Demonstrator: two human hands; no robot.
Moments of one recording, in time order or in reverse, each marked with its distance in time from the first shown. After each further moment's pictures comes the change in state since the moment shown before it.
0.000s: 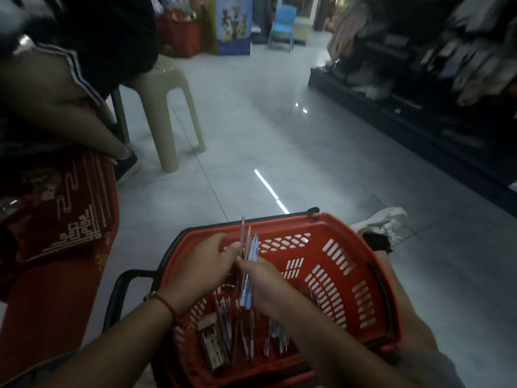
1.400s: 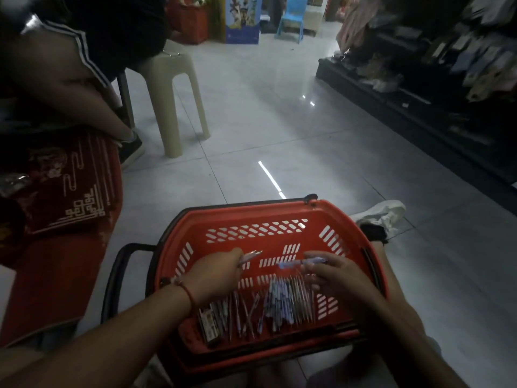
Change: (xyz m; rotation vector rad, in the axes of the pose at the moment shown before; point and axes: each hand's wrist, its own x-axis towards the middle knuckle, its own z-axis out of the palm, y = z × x) left_hand -0.032 0.006 0.033 0.468 -0.303 0.133; right_hand -0.097 -0.028 -0.120 -0.232 0.261 -0.058
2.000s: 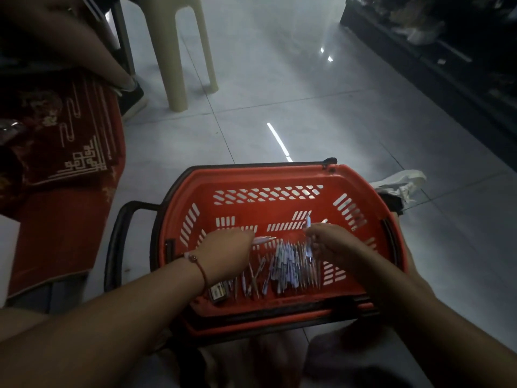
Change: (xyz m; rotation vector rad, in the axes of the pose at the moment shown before) left_hand 0.003 -0.002 0.027 0.150 -0.034 0.038; right_hand 0.081 0.026 0.007 -0.208 -0.036 0.325
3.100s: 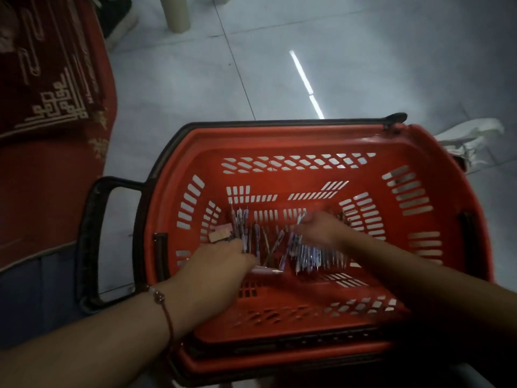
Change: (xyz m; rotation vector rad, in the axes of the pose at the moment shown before) left_hand -0.005 -0.040 0.053 -0.071 -0.131 0.108; right_hand 0.118 0.032 0.046 -0.783 -0.131 0.049
